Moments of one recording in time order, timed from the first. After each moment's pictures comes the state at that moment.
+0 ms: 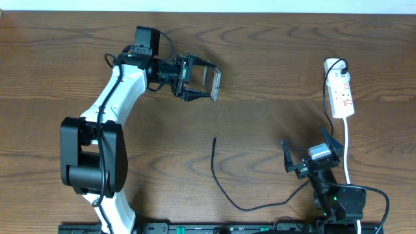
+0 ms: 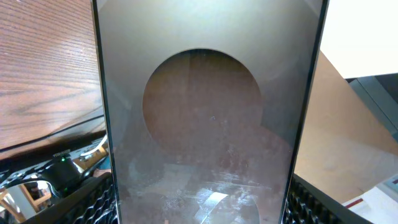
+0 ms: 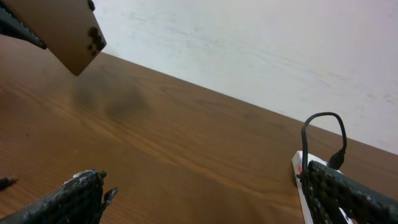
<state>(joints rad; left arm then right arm) -0.15 1.94 1.45 -0.60 1.17 -1.35 0.01 0.01 0.01 -0.05 -0.30 -0.25</state>
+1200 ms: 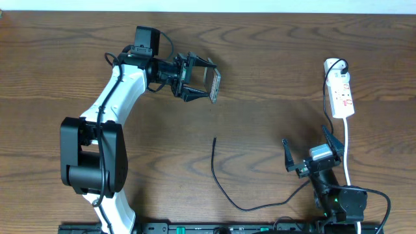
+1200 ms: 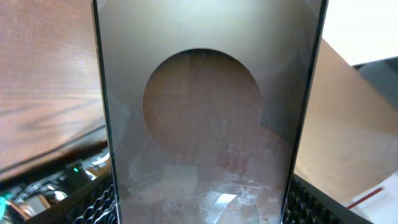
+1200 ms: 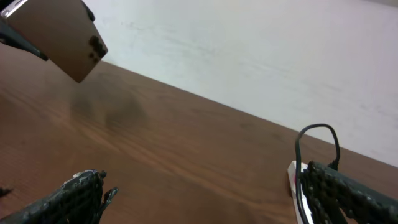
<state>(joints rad) -0.15 1.94 1.45 -0.60 1.17 -1.25 0.01 0.01 0.01 0.00 -0.30 -0.26</state>
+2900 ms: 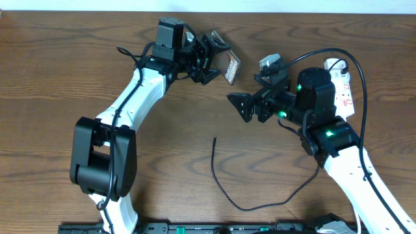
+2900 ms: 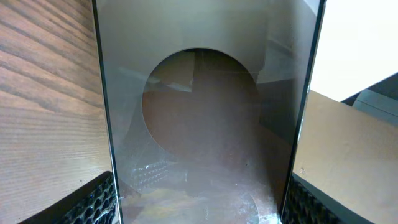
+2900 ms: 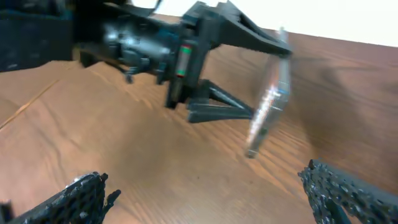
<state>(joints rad) -0.28 1.94 1.45 -0.19 0.76 -1.39 0.34 1.24 0.95 -0.18 -0.48 0.12</state>
